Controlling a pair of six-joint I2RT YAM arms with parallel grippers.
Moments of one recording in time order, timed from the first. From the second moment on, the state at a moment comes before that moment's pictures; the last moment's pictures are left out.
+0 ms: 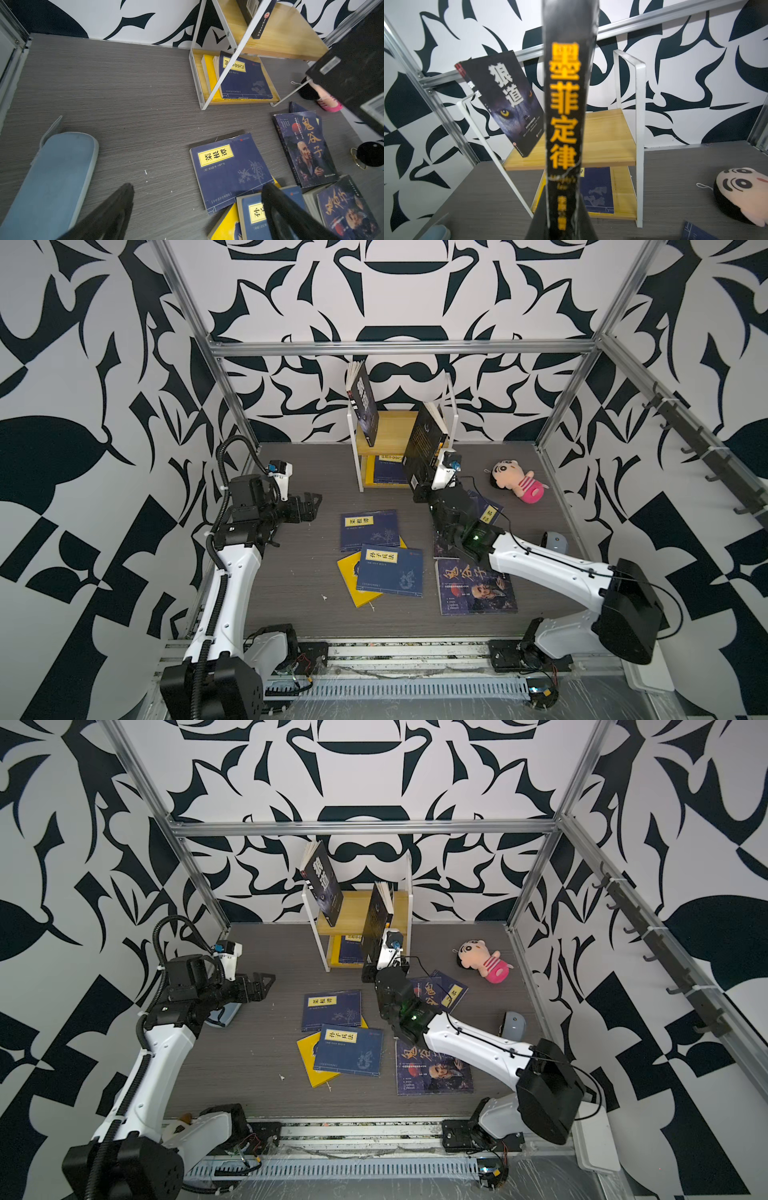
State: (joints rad) left arm 0.07 1.06 0.95 -0.53 0.46 0.02; right arm 0.85 1.44 1.03 0.43 0.69 0.27
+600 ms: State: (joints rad) left arm 0.04 1.06 0.93 -0.53 0.41 0.08; right arm 0.81 1.91 1.55 0.64 0.71 -0.02
